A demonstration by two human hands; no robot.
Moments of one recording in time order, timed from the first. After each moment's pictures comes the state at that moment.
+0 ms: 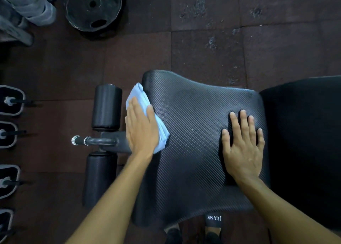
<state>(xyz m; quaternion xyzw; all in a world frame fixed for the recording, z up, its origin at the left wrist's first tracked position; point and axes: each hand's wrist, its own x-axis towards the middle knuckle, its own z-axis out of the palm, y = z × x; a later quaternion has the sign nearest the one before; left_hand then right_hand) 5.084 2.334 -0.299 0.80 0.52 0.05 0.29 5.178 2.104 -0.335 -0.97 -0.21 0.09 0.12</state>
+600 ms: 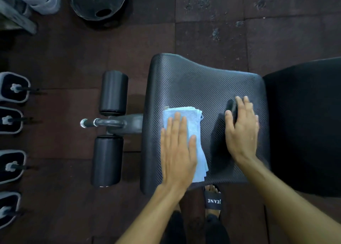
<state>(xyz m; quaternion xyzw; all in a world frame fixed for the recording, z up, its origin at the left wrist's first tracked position) 5.014 2.209 -0.280 0.90 0.35 0.04 0.25 5.159 2.118 -0.304 -0.93 -0.14 0.13 0.30</state>
